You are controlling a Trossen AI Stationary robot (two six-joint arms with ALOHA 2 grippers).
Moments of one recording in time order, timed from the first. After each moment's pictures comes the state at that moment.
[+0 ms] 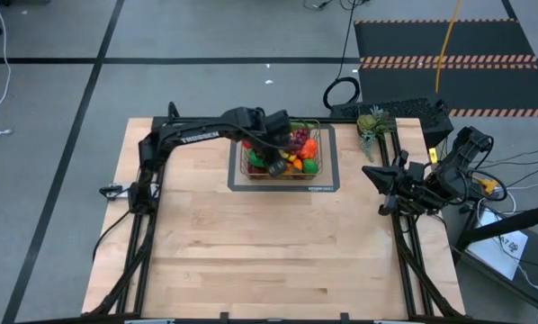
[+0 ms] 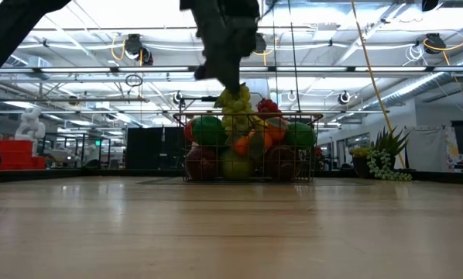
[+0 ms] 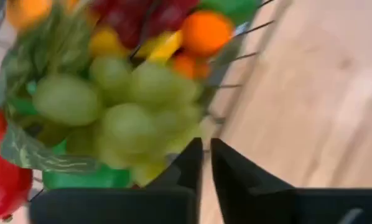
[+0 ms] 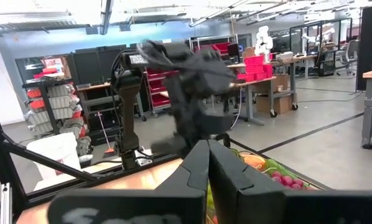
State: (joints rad) left arm 0.28 2.03 2.03 -1.18 0.14 -0.25; right arm 0.79 0.49 0.52 0.21 1.20 -0.07
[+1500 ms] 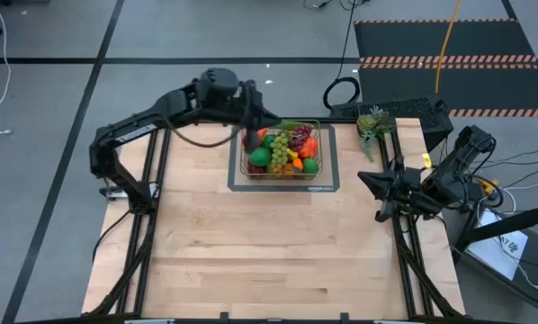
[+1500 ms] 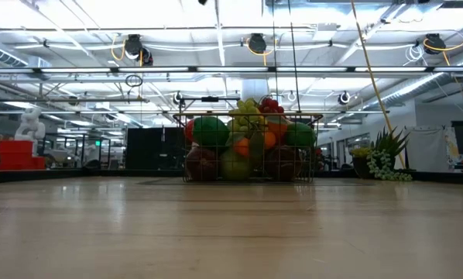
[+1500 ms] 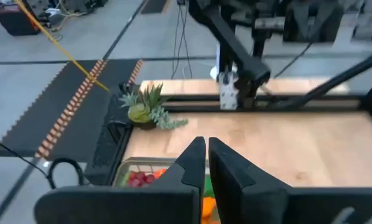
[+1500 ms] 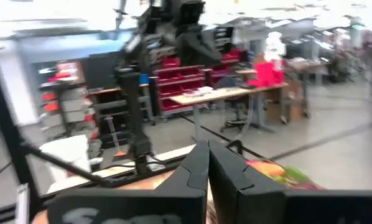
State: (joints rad) left arm 0.32 1.62 1.87 -0.65 0.21 0.19; right arm 0.79 0.58 0.52 0.36 1.17 -0.10
